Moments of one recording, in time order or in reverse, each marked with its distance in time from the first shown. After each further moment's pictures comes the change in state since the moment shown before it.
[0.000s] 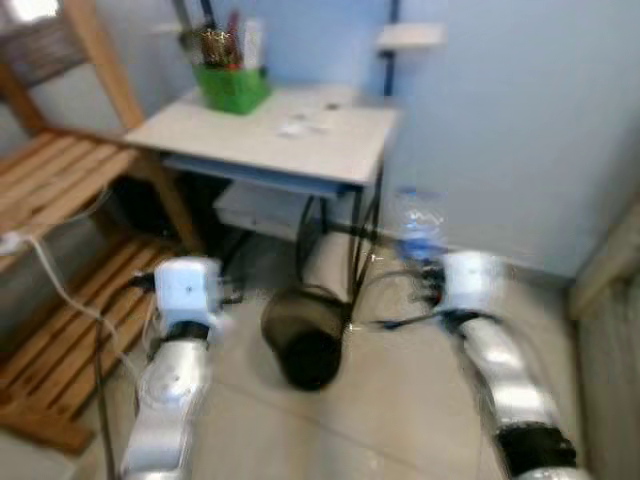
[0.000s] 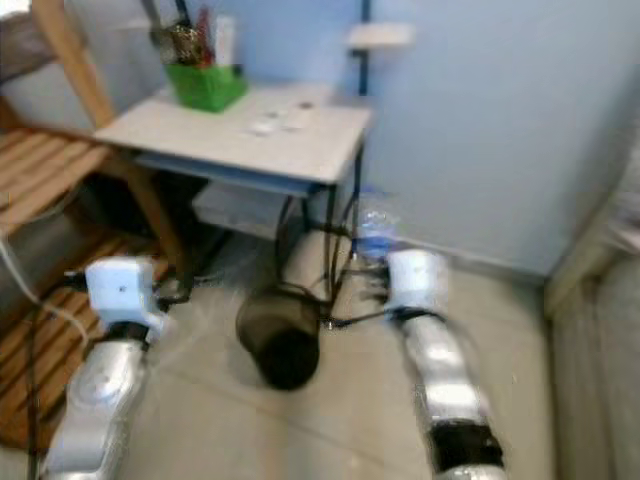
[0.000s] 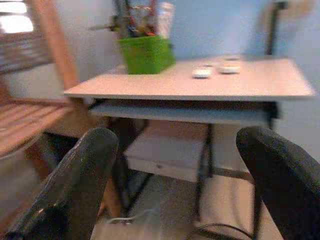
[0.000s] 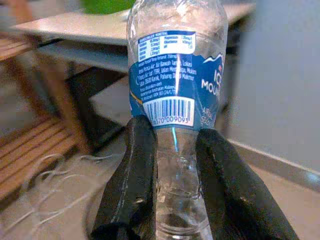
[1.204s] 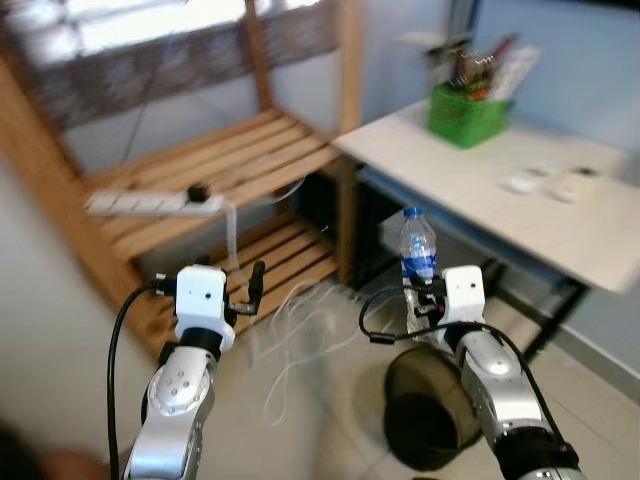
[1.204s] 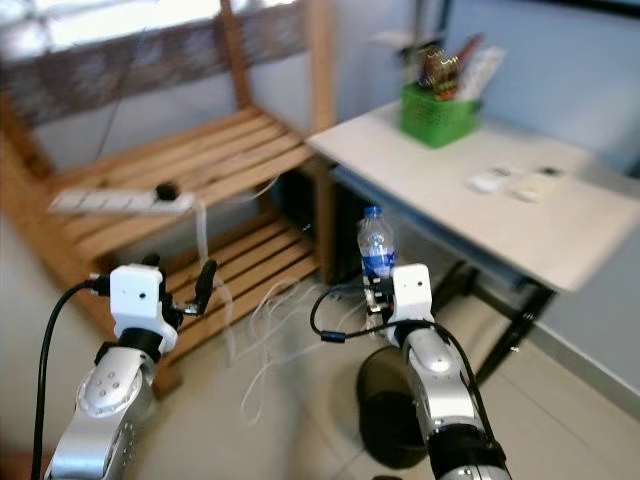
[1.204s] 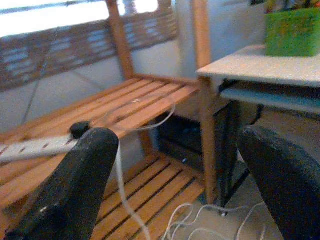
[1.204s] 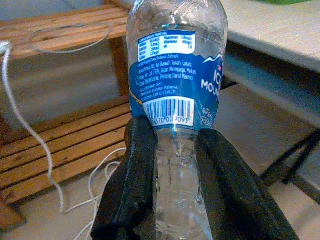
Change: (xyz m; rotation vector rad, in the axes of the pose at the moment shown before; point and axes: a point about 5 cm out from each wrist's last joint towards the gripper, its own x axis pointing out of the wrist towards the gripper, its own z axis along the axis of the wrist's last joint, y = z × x) left arm -0.004 -0.011 -0.004 0.056 0.055 -0.098; right arm -0.004 -0.009 -0.022 -0.035 0.089 -0.085
